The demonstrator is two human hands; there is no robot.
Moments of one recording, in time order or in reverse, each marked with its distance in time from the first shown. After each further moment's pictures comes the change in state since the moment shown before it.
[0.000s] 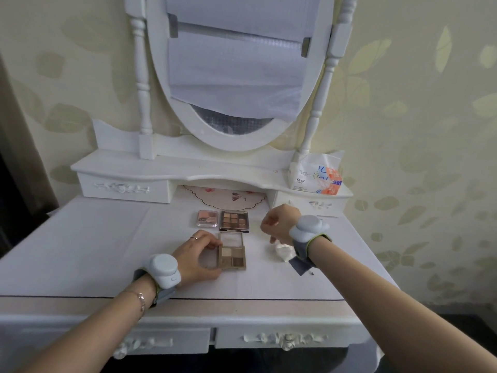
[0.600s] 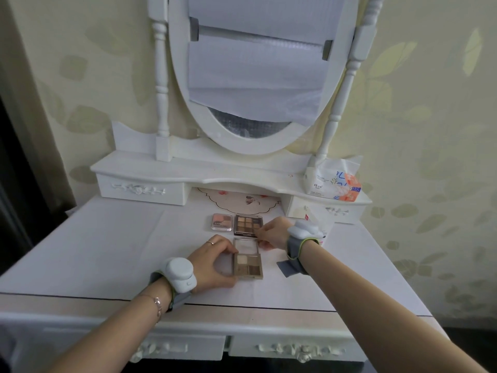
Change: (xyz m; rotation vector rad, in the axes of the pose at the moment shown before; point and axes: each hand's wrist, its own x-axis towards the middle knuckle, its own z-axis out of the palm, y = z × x) left_hand 0.000 -0.003 -0.001 0.012 -0.043 -0.011; right_hand 0.040 -0.014 0.049 0.311 -0.060 0.203
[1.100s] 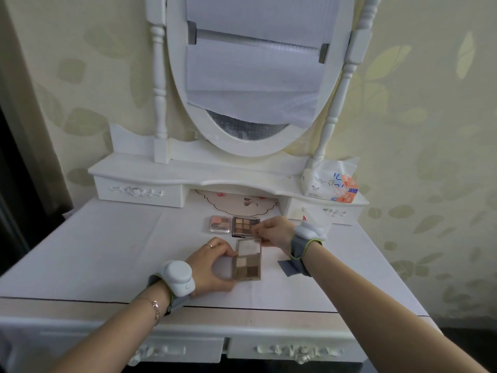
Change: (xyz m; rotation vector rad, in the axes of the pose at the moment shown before) left_hand 0.000 0.002 0.000 0.028 -0.001 0.018; right_hand -0.009 -0.005 -0.007 0.207 -0.046 -0.066
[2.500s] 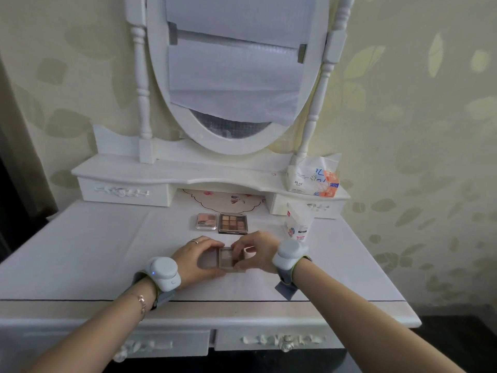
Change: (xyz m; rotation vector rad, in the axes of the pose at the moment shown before) left_hand 0.000 0.006 -0.002 -0.001 0.012 -0.011; right_hand -0.043 0.019 0.000 -0.439 -0.206 -0.401
